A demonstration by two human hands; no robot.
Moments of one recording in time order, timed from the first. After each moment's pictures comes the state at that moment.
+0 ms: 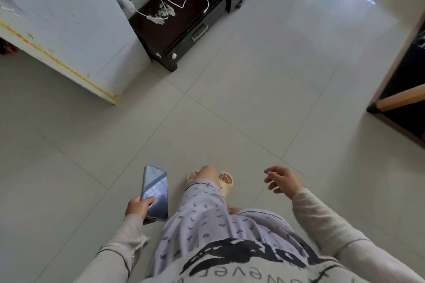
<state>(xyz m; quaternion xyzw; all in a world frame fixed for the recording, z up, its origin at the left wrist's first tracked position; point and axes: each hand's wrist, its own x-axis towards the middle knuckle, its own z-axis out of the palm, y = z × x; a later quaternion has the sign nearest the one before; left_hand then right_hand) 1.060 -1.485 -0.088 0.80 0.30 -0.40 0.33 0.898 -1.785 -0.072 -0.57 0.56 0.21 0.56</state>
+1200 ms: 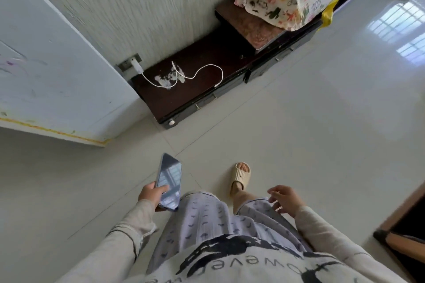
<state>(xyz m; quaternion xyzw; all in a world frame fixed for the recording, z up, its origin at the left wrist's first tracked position) 1.358 -1.859 -0.098 0.78 0.32 -0.38 0.37 1.231 -2.162 -0.087 -0.62 0.50 0.32 0.51</state>
